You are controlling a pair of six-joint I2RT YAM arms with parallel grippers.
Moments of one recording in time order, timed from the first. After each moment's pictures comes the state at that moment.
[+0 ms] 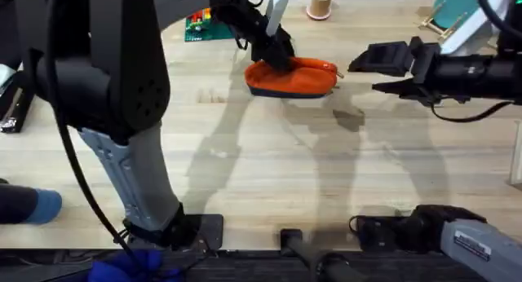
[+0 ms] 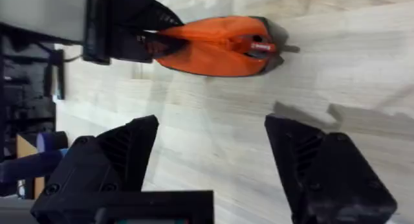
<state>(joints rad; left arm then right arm) -0.31 2.06 1.62 -0.84 0.75 1.11 -0.09 1.10 0.84 -0.67 -0.66 0.31</state>
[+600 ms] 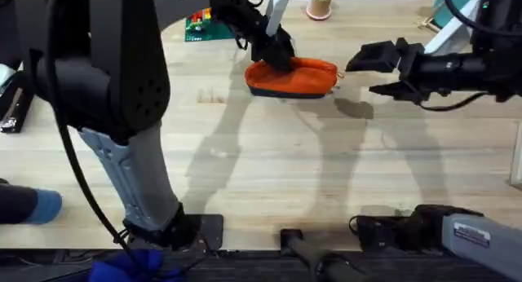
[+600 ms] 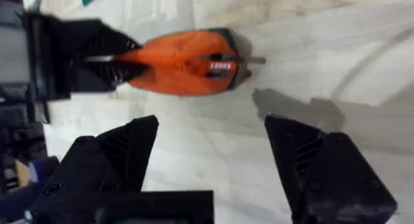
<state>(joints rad) -0.31 2.06 1.62 -0.84 0.75 1.11 -0.10 1.27 0.84 -0.56 -0.60 0.35</state>
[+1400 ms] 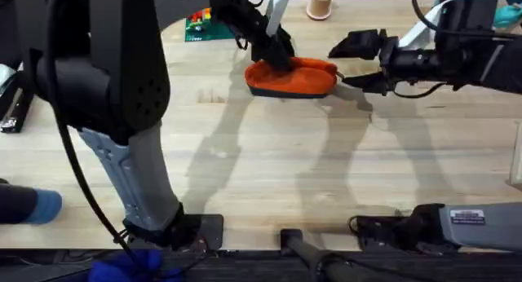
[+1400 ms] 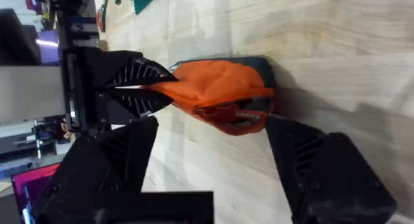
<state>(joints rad) -0.31 2.06 1.62 -0.84 0.75 1.11 -0.09 1.56 0.84 -0.21 -0.85 0.52</state>
